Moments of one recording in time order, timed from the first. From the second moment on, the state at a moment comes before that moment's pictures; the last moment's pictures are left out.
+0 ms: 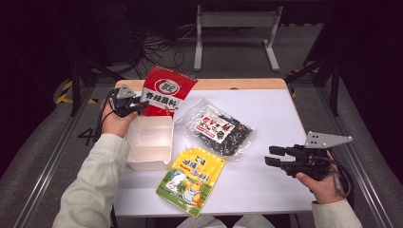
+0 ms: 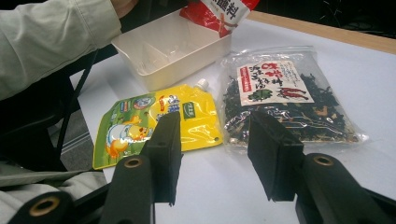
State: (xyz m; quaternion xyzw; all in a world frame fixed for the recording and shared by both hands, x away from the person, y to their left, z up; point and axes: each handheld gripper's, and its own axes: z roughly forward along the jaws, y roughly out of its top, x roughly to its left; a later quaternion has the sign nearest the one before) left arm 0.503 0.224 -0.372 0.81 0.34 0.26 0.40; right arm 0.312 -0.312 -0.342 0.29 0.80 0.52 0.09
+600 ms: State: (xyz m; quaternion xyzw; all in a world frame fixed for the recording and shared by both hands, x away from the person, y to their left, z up) left arm 0.506 0.216 -0.395 0.84 0.36 0.27 0.32; right arm 0.312 -0.311 -0.343 0.29 0.80 0.52 0.08
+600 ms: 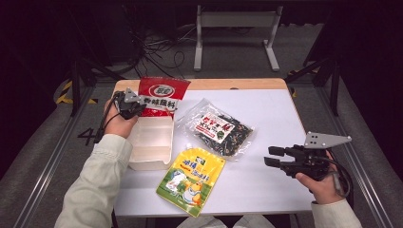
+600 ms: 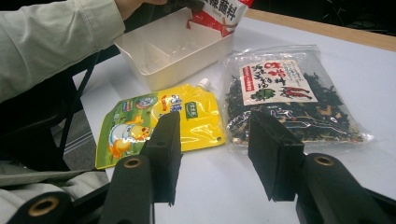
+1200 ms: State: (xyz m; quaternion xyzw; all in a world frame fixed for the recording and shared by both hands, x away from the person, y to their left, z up) left arm 0.506 0.221 -0.398 0.82 0.40 0.22 0.34; right arm 0.315 -0.312 -0.345 0.30 0.80 0.52 0.08
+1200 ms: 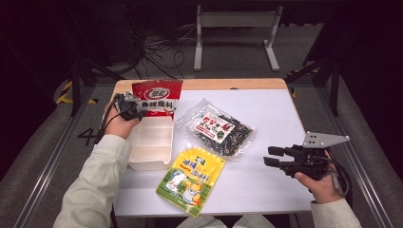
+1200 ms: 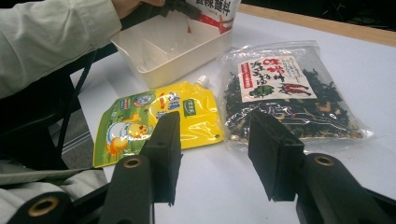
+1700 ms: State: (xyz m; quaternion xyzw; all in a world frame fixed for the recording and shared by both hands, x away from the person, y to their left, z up) left arm 0.459 0.221 -0.365 0.81 0.38 0.23 0.39; right arm 0.318 -0.310 -0.346 0.31 0.80 0.50 0.10
